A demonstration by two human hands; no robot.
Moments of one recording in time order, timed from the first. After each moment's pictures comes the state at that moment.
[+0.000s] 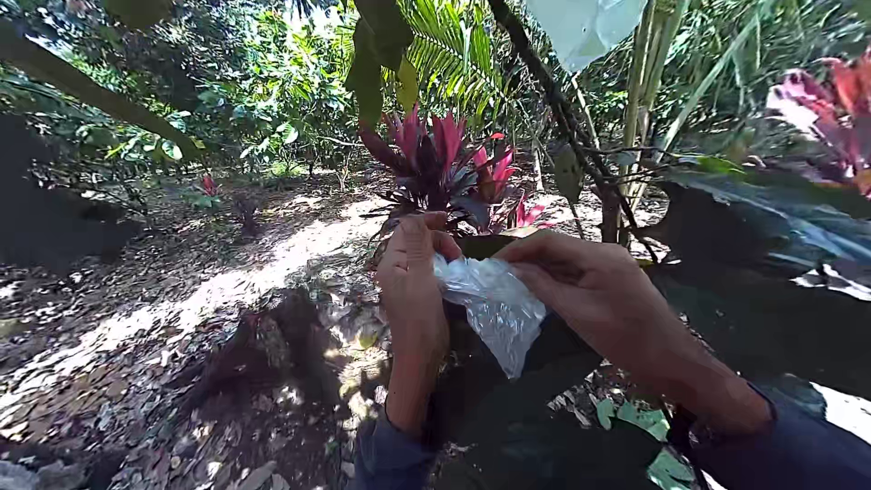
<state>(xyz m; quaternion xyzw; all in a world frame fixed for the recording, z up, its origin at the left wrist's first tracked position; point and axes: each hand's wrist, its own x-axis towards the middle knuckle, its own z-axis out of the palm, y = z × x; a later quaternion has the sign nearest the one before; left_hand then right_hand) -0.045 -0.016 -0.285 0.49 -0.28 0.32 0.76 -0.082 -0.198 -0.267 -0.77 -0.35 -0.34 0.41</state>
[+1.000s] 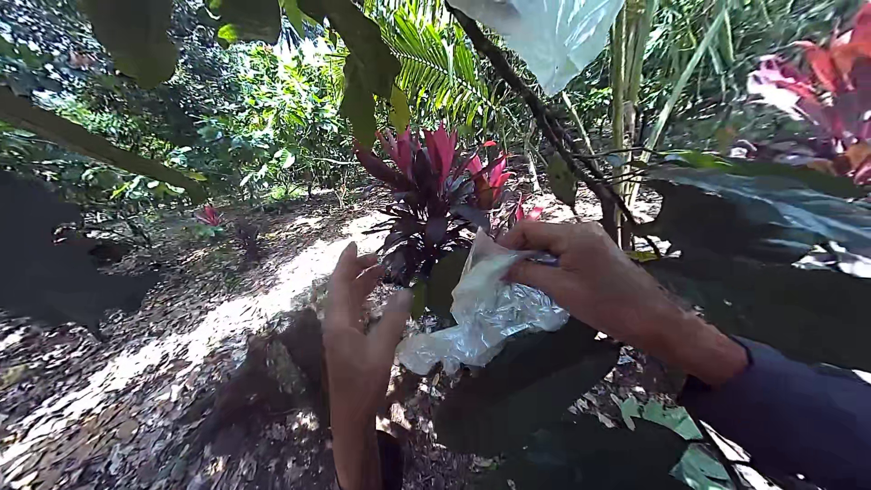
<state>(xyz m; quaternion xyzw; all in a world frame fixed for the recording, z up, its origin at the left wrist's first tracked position) -0.056 0.068 -0.307 0.64 -0.30 0.41 0.58 -0.068 -0.194 -0.245 -0.79 -0.34 -0.36 0.35</state>
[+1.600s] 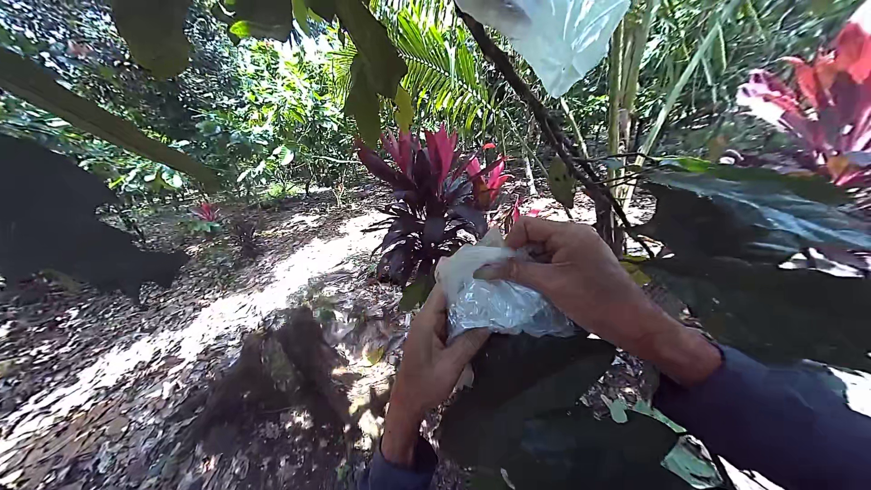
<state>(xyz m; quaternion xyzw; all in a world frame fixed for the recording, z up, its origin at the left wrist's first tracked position) -0.054 0.013 -0.342 0.54 -0.49 0.19 0.65 -0.084 -0.183 -0.245 -0.78 -0.31 -0.32 0.44</state>
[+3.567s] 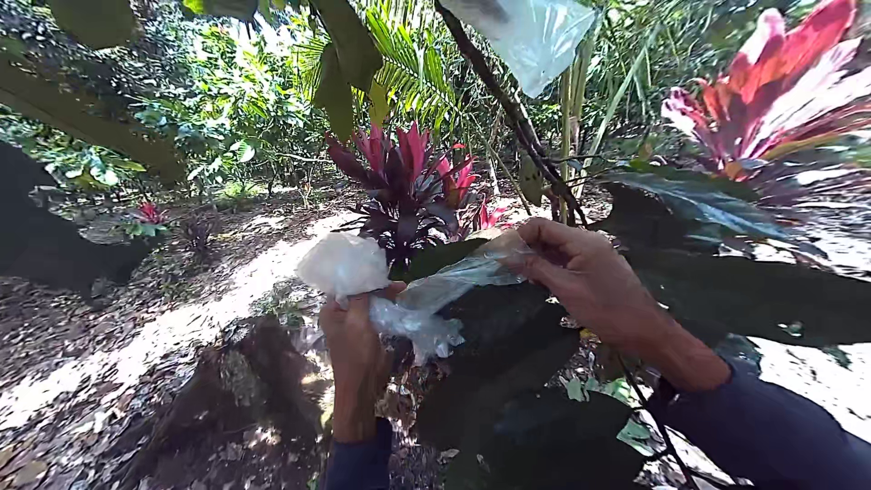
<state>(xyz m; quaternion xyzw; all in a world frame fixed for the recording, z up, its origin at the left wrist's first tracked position) -0.023 0.044 -0.338 0.41 -0.27 0.32 0.81 -0.101 -0.209 -0.265 -0.80 -0.25 -0.39 0.38</state>
